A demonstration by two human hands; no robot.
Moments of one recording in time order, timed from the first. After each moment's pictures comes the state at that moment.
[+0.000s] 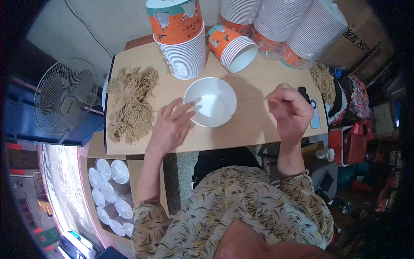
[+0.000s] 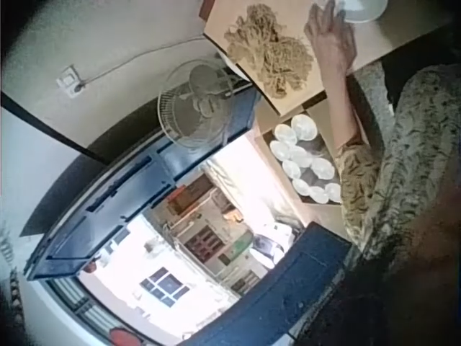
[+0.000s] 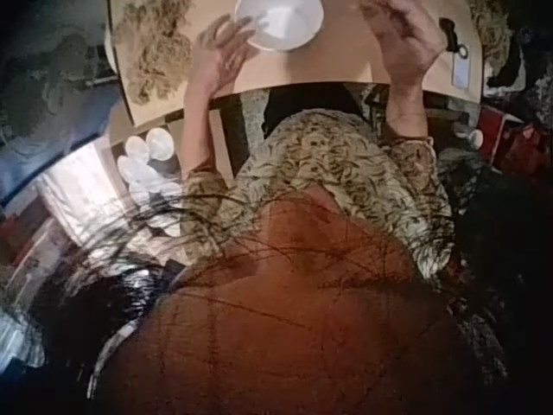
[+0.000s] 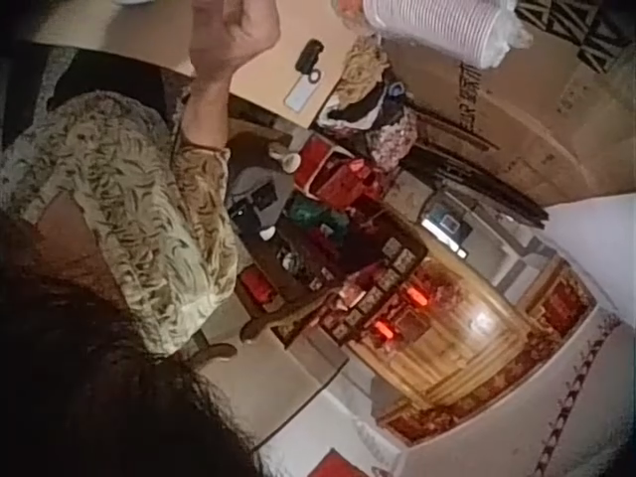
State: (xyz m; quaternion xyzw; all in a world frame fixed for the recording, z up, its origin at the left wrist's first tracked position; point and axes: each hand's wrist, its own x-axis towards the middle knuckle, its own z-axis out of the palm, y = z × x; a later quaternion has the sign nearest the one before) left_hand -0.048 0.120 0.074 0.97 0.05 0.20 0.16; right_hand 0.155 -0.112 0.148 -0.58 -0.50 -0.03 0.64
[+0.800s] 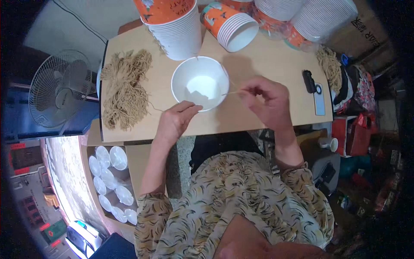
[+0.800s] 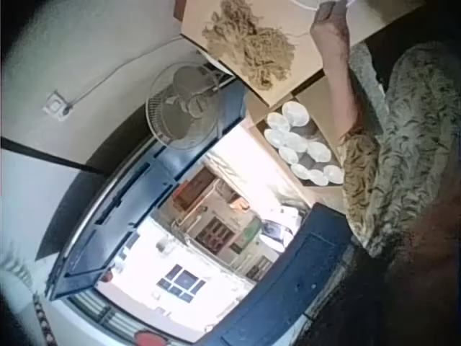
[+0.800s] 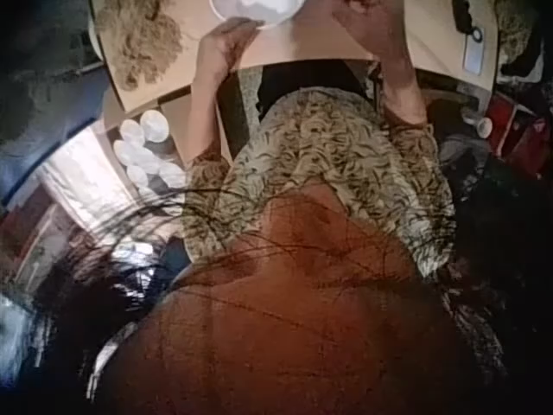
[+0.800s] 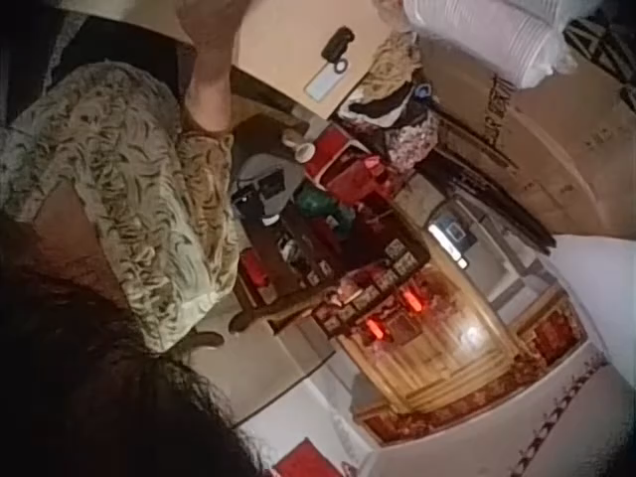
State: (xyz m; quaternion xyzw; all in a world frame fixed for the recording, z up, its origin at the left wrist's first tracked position) left_hand -0.039 0.089 0.029 0.93 0.10 0.19 0.29; right_hand 0.154 -0.101 0.110 -0.65 -0.44 0.17 0.60
